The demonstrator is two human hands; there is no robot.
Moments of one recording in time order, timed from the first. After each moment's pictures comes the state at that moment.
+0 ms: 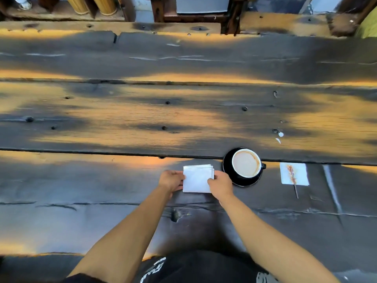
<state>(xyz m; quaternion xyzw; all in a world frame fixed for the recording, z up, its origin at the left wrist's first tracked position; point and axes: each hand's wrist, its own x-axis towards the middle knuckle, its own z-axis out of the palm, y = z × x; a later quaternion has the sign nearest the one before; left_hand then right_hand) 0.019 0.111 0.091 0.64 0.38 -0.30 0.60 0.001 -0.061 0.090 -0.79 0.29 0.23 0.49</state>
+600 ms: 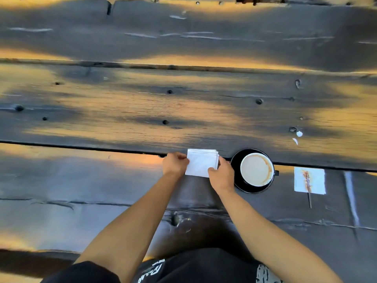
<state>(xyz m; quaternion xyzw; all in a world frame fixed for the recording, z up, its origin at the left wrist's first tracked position) 0.091 0.098 0.073 0.80 0.33 -0.26 0.43 0.058 -0.055 0.073 -0.84 0.27 0.21 0.41</state>
